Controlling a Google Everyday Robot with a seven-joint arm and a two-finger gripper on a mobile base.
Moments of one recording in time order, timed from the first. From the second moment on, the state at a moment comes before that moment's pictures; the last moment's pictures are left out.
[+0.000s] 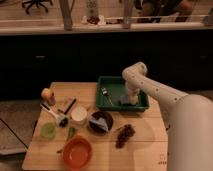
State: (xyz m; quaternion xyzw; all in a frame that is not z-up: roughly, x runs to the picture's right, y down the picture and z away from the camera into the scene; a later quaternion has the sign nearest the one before) arm 0.185 0.067 0.935 -0.28 0.00 -0.11 0.95
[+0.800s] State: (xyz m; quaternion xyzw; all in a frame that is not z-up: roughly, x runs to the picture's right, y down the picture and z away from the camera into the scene) arm 0.204 0.034 0.978 -0.29 0.04 -0.08 0.95
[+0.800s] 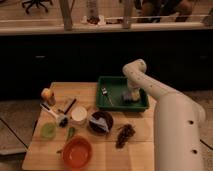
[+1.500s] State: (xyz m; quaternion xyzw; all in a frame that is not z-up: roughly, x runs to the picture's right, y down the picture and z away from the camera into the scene) arm 0.149 0.071 0.942 -0.30 -0.02 -0.17 0.94
